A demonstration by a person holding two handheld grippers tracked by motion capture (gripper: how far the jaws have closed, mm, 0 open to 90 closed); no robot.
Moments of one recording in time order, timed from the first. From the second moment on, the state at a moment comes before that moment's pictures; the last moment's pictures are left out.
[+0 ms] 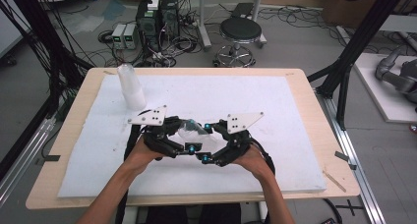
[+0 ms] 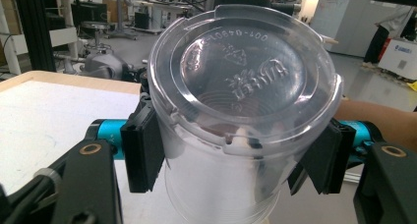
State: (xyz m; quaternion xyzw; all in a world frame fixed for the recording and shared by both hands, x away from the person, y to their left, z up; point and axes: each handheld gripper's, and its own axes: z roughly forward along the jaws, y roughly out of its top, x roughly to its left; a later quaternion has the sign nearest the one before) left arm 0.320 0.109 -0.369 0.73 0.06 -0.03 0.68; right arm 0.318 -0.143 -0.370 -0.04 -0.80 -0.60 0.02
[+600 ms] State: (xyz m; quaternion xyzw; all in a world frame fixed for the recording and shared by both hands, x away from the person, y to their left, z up) left arm 0.321 0.112 -0.371 0.72 0.07 -0.04 0.69; right arm 0.319 -0.143 -0.374 -0.05 -0.79 -0.61 0.02
